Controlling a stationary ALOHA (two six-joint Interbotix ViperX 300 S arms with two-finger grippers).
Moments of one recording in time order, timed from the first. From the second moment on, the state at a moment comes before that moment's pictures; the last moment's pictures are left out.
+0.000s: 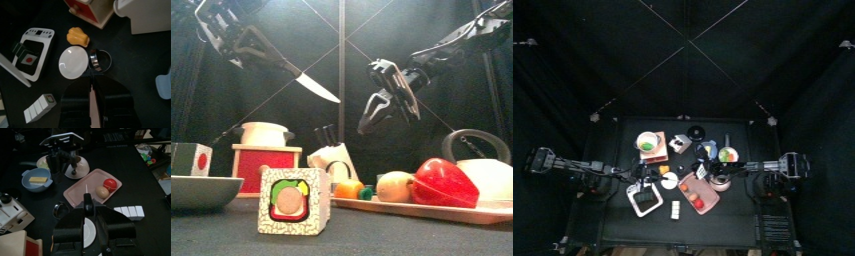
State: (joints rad) left arm -0.05 -0.59 0.95 1.37 0.04 -1.30; right arm -0.13 -0.13 0.72 -1.00 0.08 1.64
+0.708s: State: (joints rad) left arm -0.01 -0.59 0.99 1.40 0.04 -1.30; right arm 0.02 -0.16 0.70 -1.16 0.08 1.63
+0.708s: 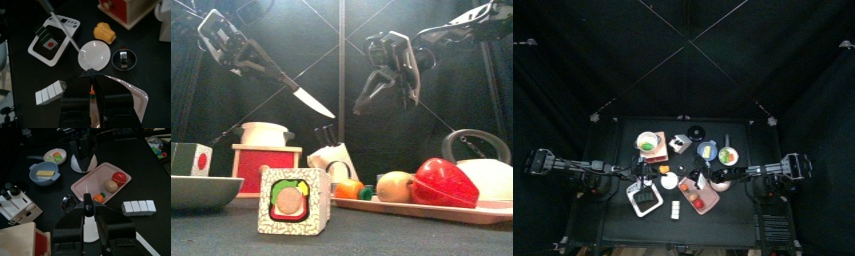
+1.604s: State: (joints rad) left arm -0.07 -0.59 1.00 1.41 0.01 -1.30; right arm 0.07 -0.04 0.57 -1.31 0.12 1.63
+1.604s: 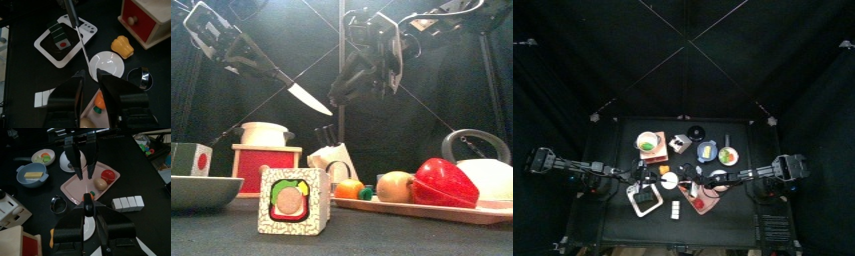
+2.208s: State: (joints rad) left arm -0.08 -0.59 1.00 1.41 0.01 -1.30; right arm 0.07 0.03 0.52 -1.32 0.13 1.63
